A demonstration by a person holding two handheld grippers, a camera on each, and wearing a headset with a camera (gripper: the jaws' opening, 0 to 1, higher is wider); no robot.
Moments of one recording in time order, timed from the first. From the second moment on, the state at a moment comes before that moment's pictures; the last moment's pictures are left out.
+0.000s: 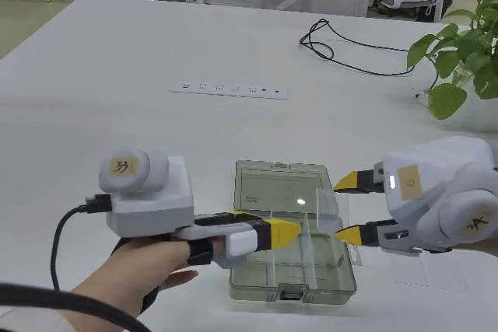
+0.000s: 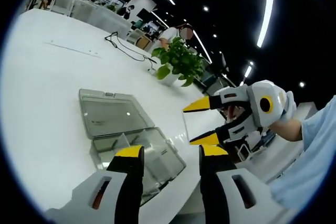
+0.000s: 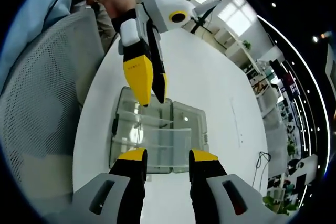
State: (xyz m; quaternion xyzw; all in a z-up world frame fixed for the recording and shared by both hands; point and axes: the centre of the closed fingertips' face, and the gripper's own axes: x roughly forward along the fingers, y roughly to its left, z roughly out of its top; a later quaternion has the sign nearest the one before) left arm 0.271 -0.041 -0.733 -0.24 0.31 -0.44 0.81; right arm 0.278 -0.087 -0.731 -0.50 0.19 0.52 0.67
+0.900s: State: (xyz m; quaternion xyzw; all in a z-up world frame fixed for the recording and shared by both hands) left arm 0.262 -0.070 -0.729 -0.29 0.33 -0.46 0.77; right arm 0.262 -0.065 -0.726 -0.53 0.14 0.55 0.64
